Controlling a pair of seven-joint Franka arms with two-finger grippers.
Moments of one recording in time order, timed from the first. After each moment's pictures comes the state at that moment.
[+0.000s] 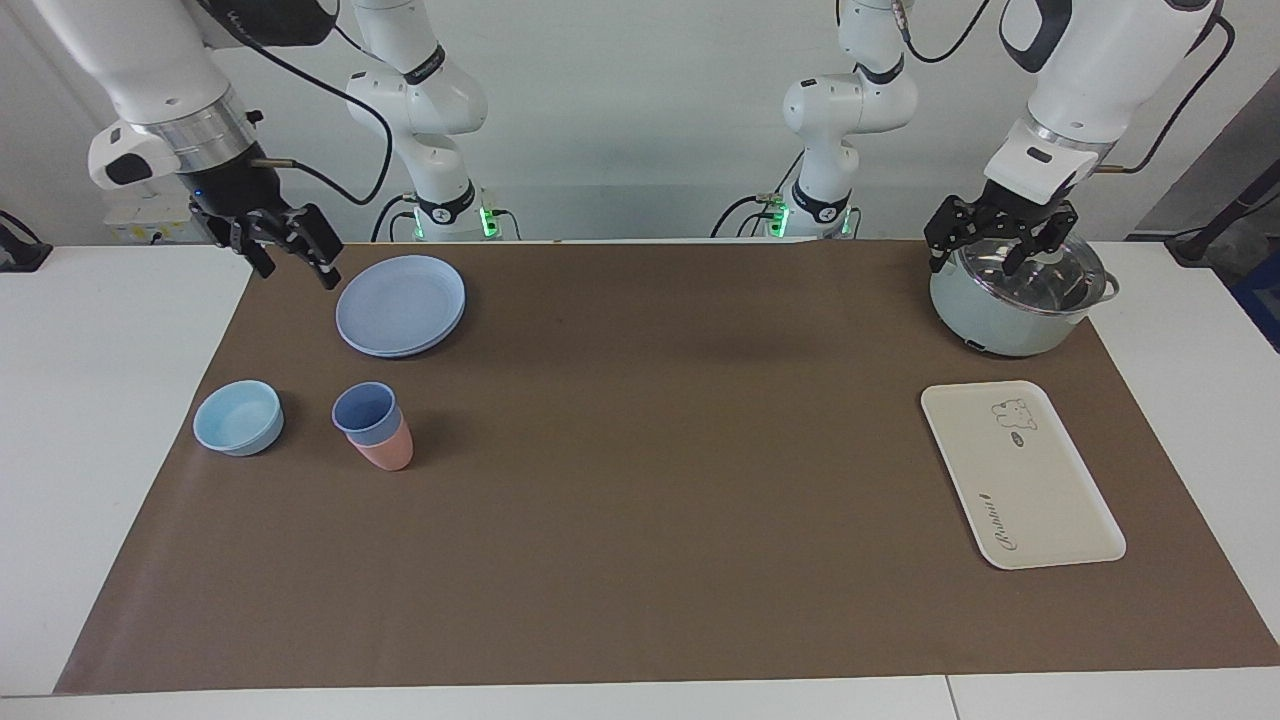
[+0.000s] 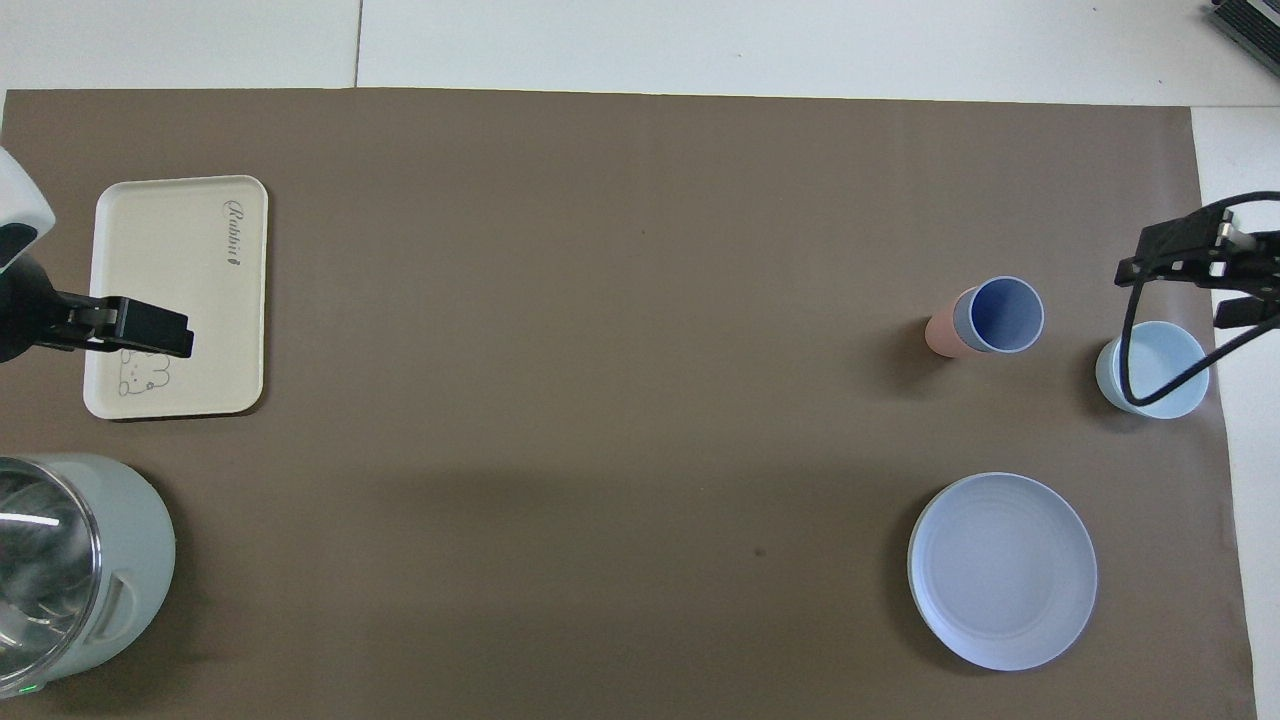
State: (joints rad) left arm 0.02 -0.06 -0.10 -1.66 -0.02 1.60 0.04; right arm -0.11 0.00 0.05 -1.56 0.10 1.66 0.38
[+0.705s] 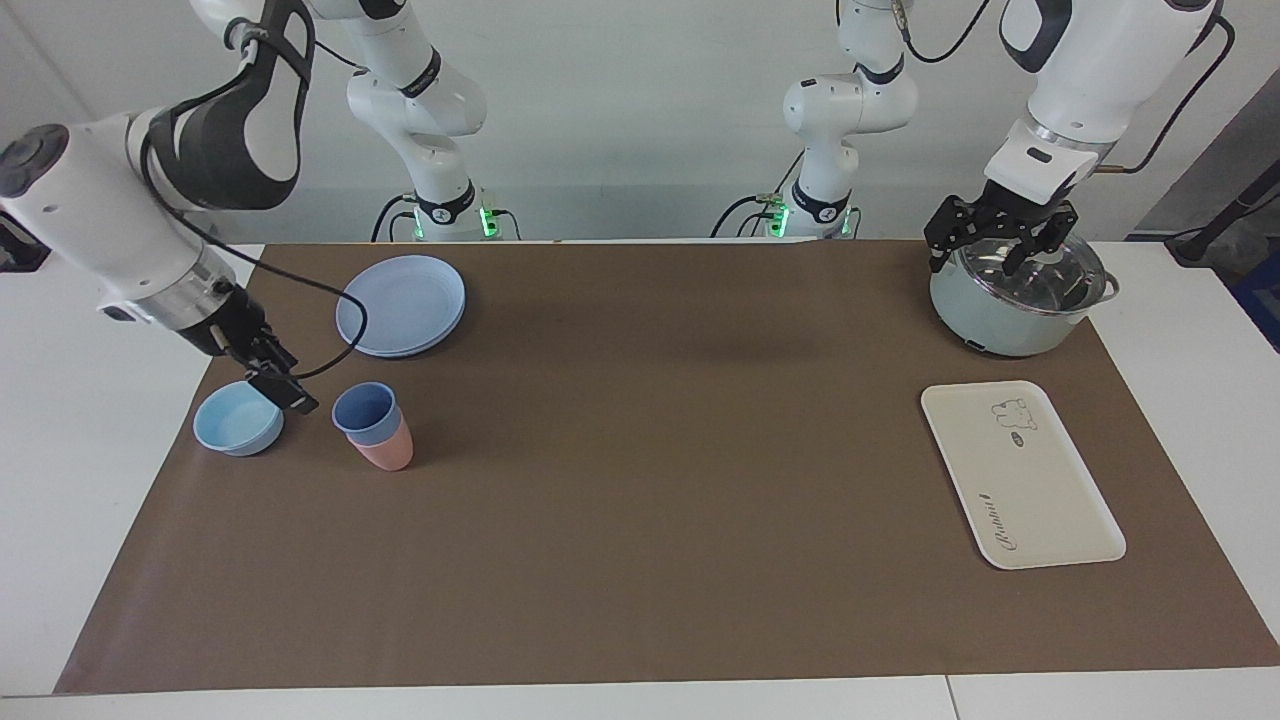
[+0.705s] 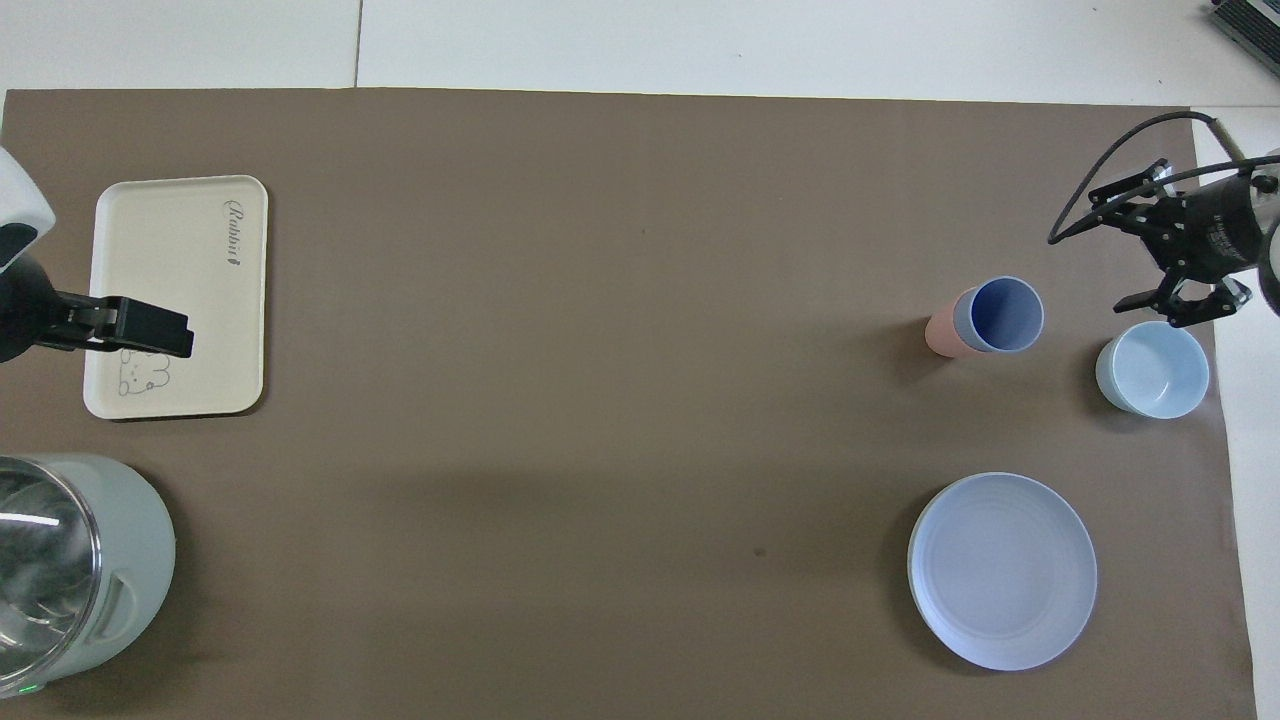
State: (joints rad) left arm 0.02 -0.06 -0.10 -1.66 -0.02 1.60 0.04; right arm -0.22 0.27 0.05 -1.56 0.23 1.80 0.79
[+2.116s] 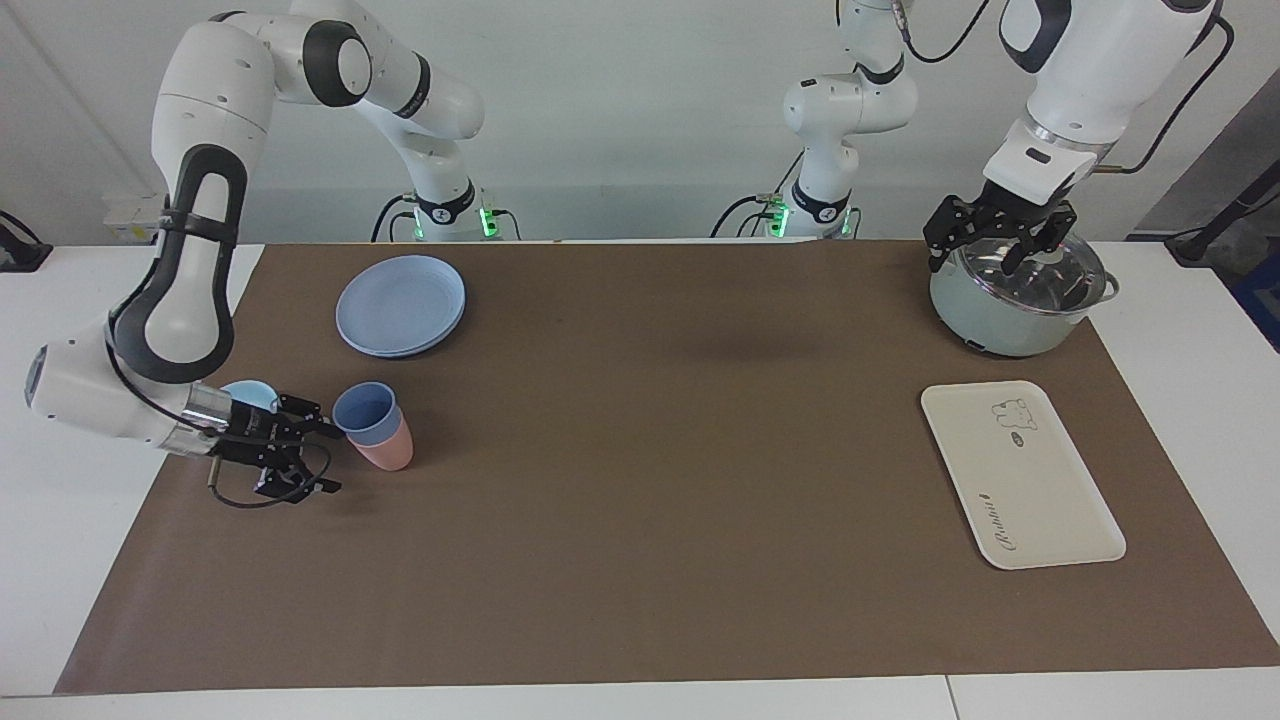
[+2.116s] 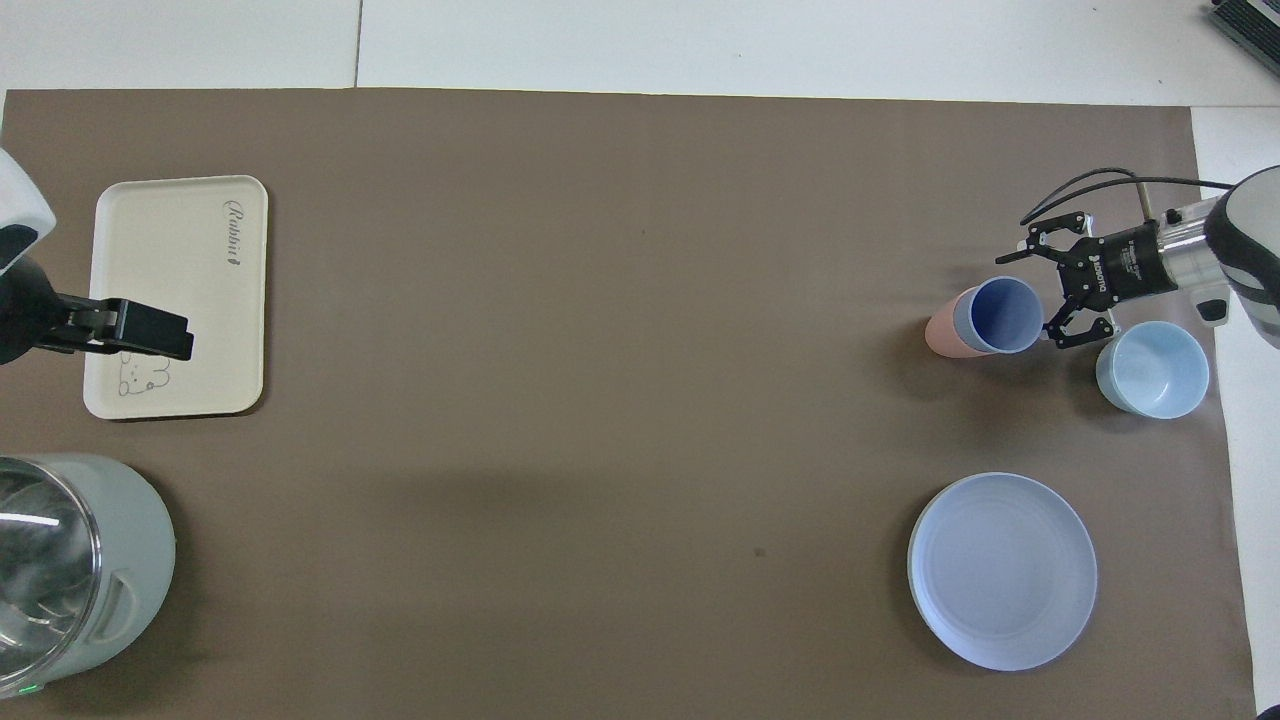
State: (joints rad) left arm 0.02 -0.06 -0.10 -1.66 -0.03 1.60 0.04; right arm -0.34 0.59 0.05 -1.54 0.60 1.78 0.87
